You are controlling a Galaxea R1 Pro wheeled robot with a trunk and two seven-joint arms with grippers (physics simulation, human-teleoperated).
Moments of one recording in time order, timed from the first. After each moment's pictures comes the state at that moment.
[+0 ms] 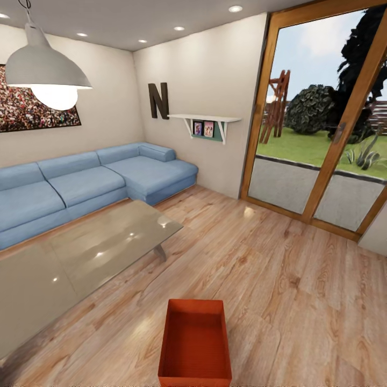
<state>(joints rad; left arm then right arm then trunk) -0.21 0.01 0.06 0.00 0.09 -0.02 0.05 -0.23 0.04 0.52 0.03 -0.46 -0.07 -0.10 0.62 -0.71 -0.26</state>
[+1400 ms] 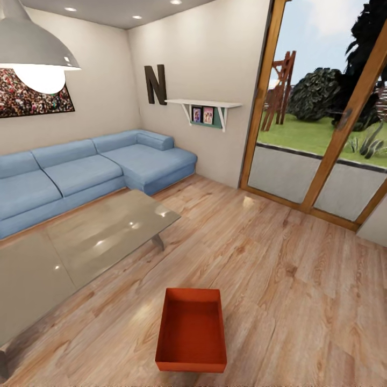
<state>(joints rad) -0.21 0.01 0.05 0.00 0.09 -0.02 0.05 -0.23 0.05 0.52 0.03 -0.46 -0.07 -0.10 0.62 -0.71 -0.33</state>
